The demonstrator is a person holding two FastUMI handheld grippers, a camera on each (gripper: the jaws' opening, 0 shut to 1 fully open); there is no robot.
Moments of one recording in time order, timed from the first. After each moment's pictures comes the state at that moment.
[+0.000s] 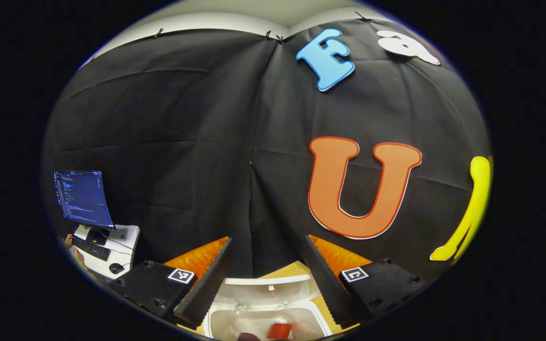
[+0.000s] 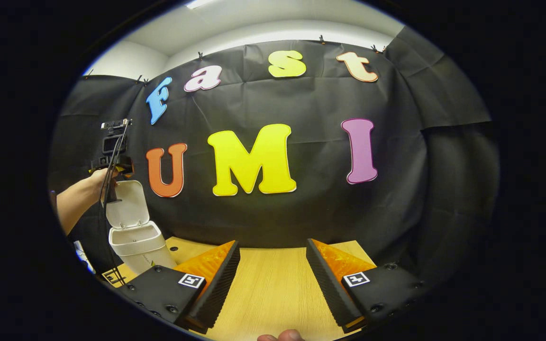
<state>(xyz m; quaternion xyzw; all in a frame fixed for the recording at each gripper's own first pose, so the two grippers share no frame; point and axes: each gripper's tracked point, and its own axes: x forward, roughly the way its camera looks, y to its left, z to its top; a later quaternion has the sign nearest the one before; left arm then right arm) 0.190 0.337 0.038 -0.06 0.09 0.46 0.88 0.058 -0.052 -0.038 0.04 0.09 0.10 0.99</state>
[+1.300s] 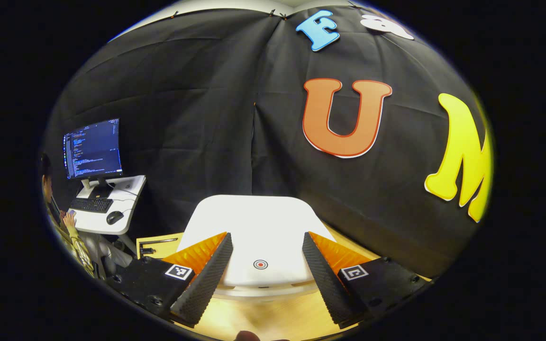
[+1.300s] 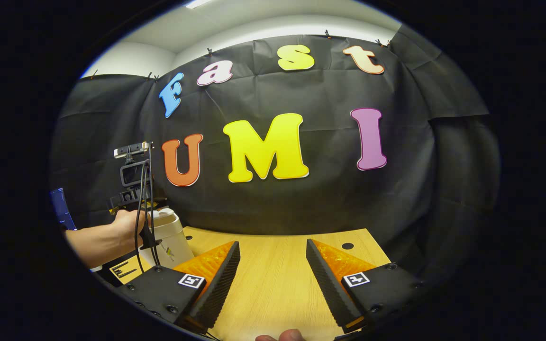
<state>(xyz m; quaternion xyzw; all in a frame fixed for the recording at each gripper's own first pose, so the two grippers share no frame) 0.115 0.196 -0.115 -0.13 0.18 0.46 0.86 0.013 -0.047 -0.068 0.05 0.13 0.13 0.98</state>
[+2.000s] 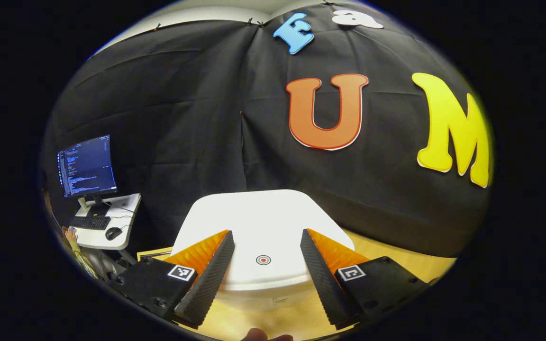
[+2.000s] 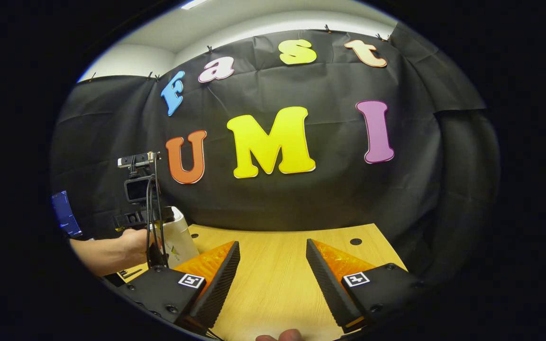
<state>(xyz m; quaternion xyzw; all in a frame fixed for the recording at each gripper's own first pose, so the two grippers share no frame) 0.112 0.193 -0.137 -0.06 0.16 0.42 0.89 0.019 -0.028 -0.075 0.06 0.13 0.15 0.98</state>
